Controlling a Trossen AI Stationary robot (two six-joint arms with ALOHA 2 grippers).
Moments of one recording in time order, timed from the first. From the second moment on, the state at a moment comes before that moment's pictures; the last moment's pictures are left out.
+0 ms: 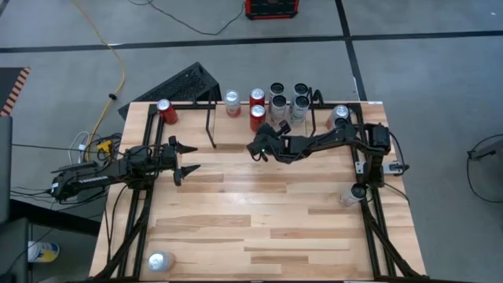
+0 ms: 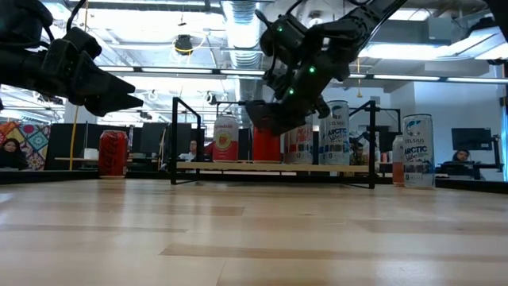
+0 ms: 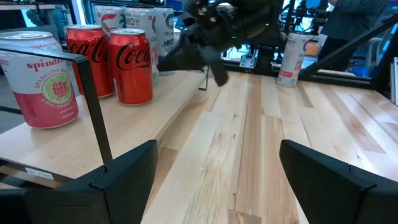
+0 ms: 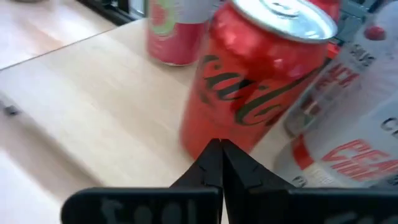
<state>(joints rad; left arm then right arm) 0.24 0.07 0.01 0.03 -0.02 -0.06 -0.15 1.88 1.16 -0.01 0.84 0.36</state>
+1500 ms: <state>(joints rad) 0.24 0.07 0.01 0.03 -0.02 -0.06 -0.16 1.89 1.16 0.09 0.85 0.30</state>
